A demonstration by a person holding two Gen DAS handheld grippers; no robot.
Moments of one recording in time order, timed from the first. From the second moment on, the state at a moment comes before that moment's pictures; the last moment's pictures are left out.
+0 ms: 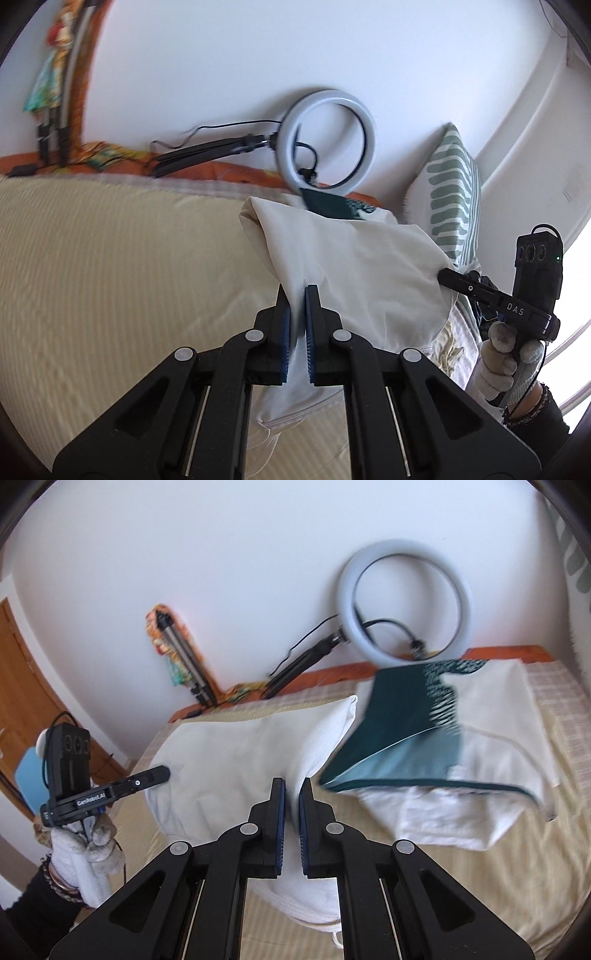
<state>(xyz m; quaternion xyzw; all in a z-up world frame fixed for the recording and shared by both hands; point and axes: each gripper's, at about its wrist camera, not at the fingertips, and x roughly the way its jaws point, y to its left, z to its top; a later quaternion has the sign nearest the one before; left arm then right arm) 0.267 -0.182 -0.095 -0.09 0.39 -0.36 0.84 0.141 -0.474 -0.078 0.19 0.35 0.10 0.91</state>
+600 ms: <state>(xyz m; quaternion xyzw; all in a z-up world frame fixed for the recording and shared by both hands) 0.328 -0.361 -0.087 -0.05 0.35 -0.40 0.85 0.184 -0.629 -0.064 0.17 0.30 -0.02 0.94</state>
